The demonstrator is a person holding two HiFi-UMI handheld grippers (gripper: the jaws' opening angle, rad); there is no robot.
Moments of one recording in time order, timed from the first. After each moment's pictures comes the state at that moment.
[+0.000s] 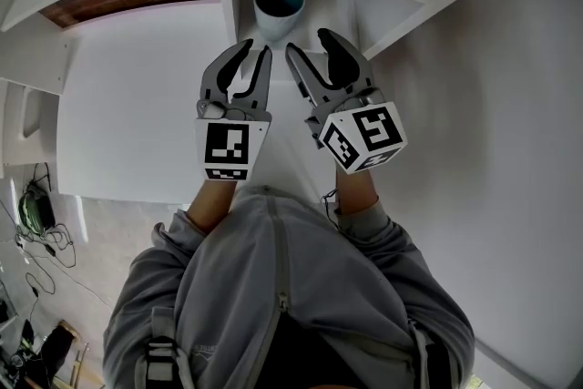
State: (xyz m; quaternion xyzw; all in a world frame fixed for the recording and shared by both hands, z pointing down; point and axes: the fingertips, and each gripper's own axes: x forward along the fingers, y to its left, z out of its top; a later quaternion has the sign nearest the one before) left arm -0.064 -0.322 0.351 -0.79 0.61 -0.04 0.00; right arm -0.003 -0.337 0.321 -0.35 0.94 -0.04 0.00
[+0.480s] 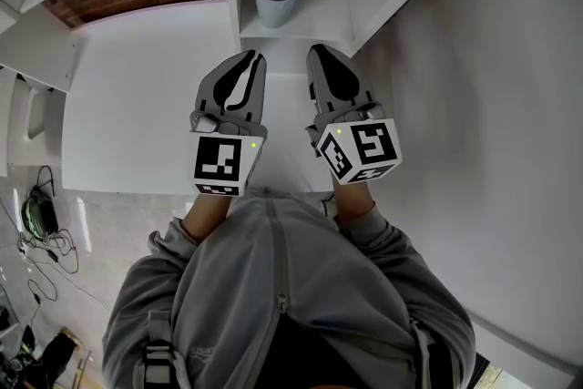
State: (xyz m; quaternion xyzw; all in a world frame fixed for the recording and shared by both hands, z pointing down) left arm -0.054 -0.254 0.321 -0.81 0.59 -0.03 0.02; right arm 0.025 -0.280 0.312 -0.41 0.91 -0.02 0.01
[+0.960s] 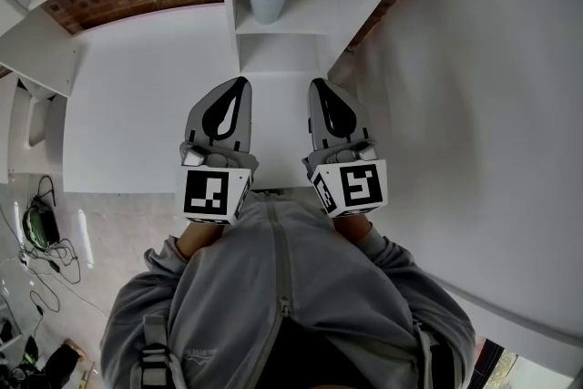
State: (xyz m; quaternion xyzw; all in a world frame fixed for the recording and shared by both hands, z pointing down) left arm -0.053 -0.183 0.309 -0.81 0.59 0.00 0.01; right arm 0.048 -0.200 0.312 -0.45 0.89 0.04 0.00
